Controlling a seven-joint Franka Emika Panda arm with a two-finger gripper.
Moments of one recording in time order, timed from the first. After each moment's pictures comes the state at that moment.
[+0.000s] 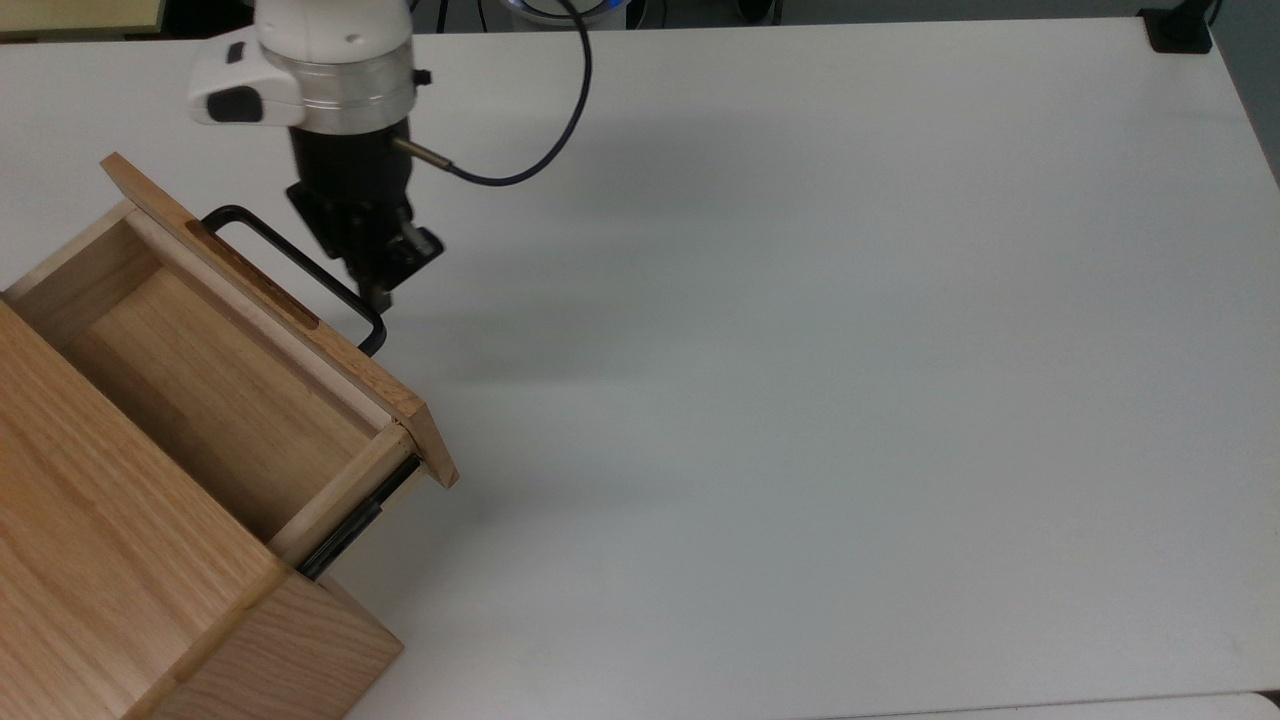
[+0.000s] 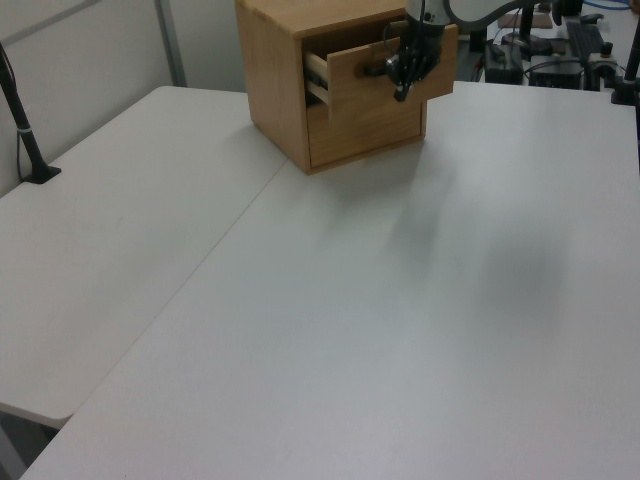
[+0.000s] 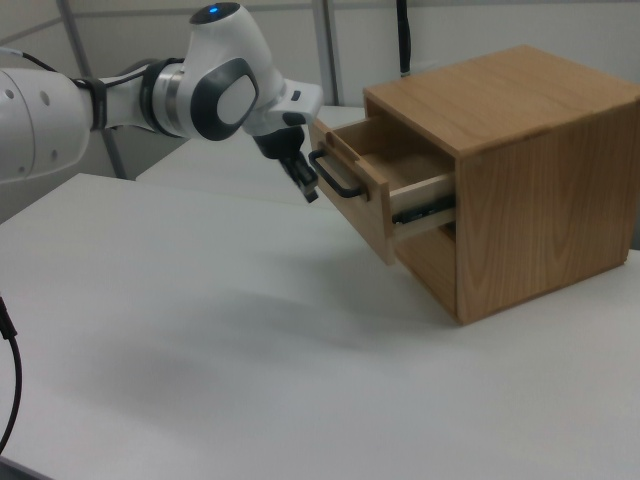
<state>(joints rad) -0.05 0.29 -0.06 -1.55 -0.05 2.20 0.49</state>
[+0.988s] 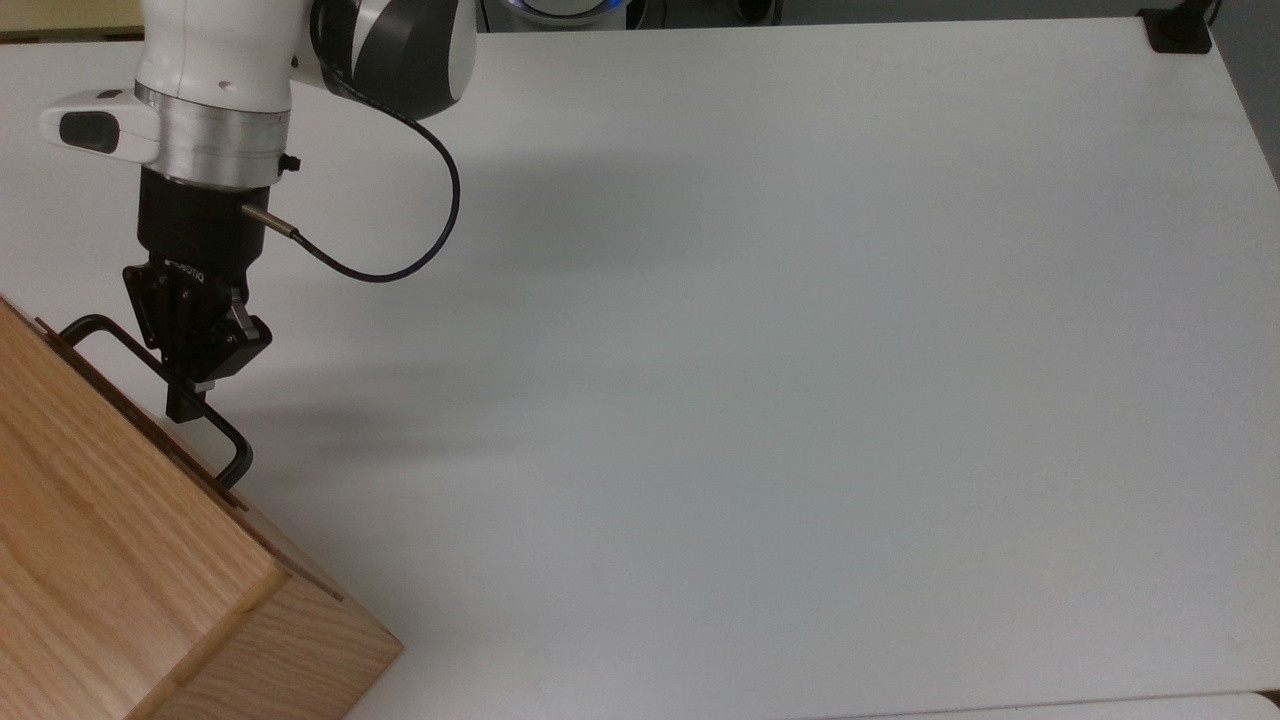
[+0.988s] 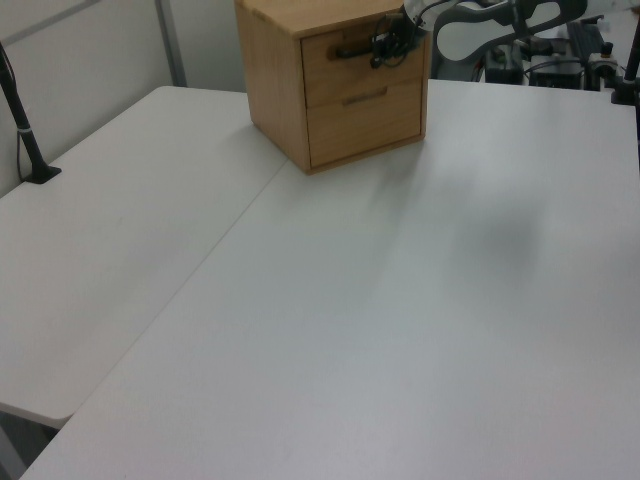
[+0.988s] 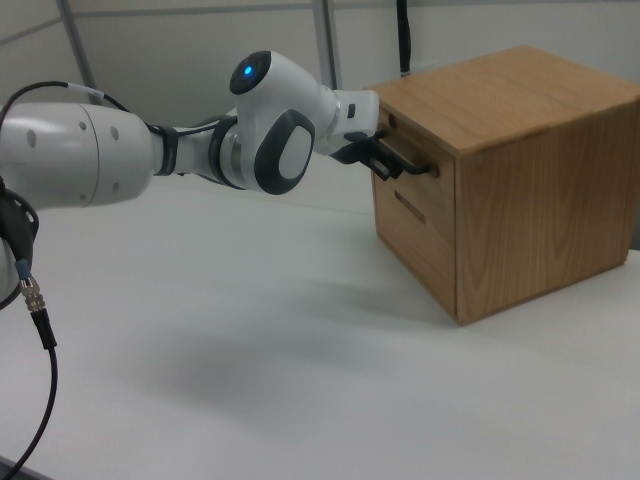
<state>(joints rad) -0.05 0.45 -0.21 -1.53 -0.06 2.76 0.49</state>
